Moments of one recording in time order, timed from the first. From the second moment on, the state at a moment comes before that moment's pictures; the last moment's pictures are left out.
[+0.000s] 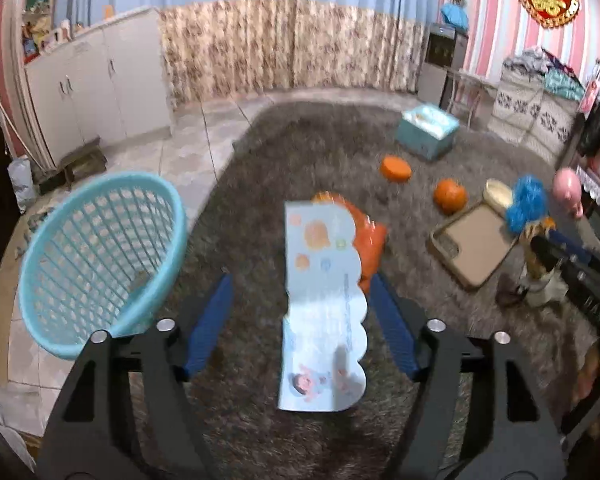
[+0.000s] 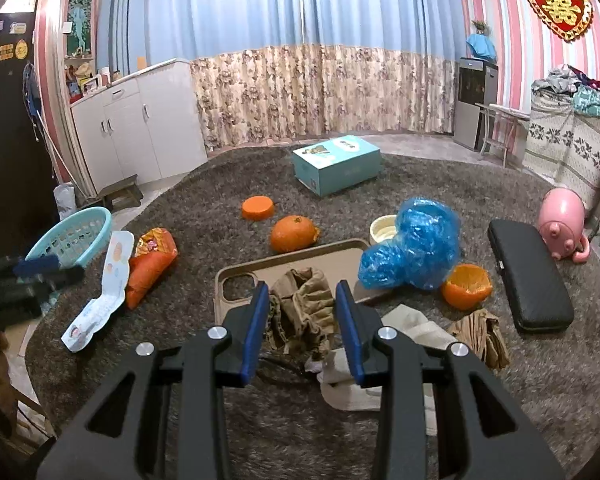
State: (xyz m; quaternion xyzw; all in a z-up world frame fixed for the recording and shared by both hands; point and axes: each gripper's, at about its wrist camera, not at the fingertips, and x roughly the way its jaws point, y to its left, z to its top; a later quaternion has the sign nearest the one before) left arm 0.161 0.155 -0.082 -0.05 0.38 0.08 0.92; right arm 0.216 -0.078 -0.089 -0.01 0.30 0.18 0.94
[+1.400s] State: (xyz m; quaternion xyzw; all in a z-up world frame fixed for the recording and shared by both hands) left arm 0.129 0.244 0.000 -0.06 0.22 0.16 0.96; right arm 0.238 0.032 -0.015 -0.01 0.21 0.26 0.94
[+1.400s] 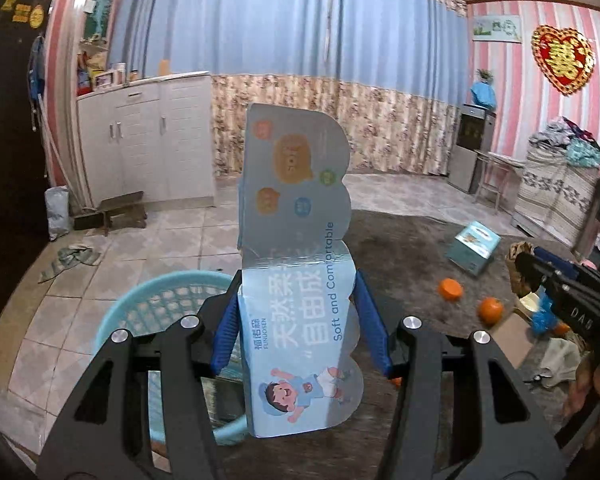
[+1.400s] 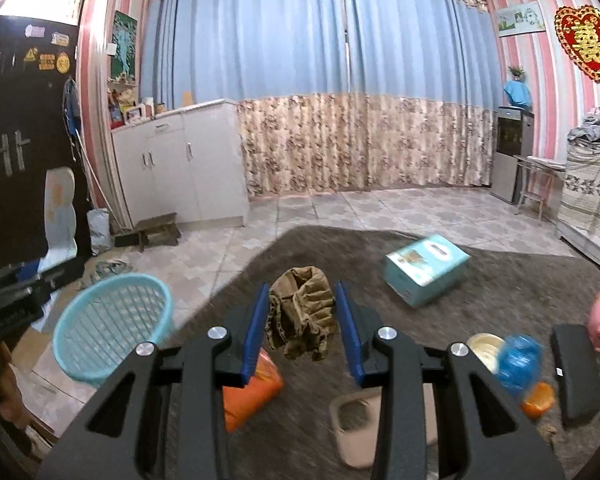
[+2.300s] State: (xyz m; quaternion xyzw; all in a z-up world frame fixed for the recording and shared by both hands) left arm 0.151 0.361 -0.077 -0.10 0.27 0.19 0.94; right arm 0.251 0.158 -0.063 -0.05 0.25 0.32 0.91
